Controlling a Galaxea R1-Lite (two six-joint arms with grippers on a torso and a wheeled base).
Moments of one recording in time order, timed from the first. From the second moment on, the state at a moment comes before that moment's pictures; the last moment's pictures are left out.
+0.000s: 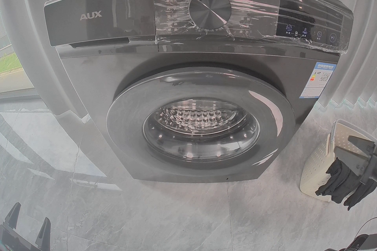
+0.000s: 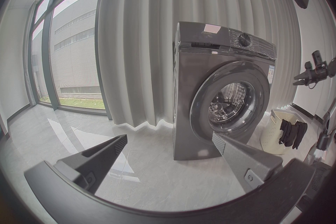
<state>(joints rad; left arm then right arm) 0.00 0.02 -0.02 0.00 -0.01 -0.01 0.23 0.85 -0.38 -0.32 0.20 0.17</state>
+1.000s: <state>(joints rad) 0.00 0.02 -0.02 0.00 -0.01 -0.01 0.35 1.56 -0.66 -0.62 0.21 0.11</state>
